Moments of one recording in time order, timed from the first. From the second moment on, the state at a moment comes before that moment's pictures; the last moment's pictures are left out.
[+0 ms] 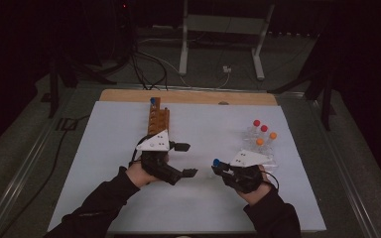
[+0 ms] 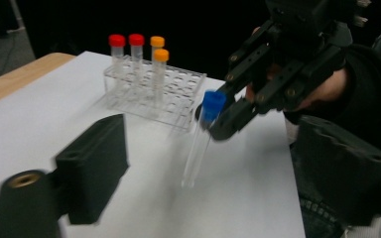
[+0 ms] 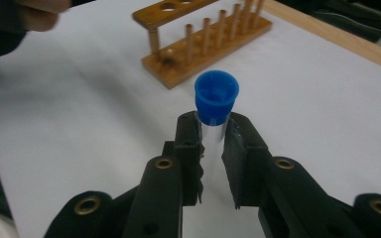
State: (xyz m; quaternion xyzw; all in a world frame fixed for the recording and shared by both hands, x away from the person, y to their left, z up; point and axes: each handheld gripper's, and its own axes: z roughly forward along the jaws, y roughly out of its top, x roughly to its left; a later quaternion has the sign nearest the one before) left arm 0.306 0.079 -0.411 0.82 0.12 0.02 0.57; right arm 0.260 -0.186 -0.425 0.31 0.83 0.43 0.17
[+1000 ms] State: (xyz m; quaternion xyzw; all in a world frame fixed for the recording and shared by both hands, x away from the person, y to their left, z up) left arm 0.311 0.046 -0.424 0.84 0.08 0.02 0.54; right arm 0.258 -0.169 -0.430 0.29 0.84 0.43 0.14
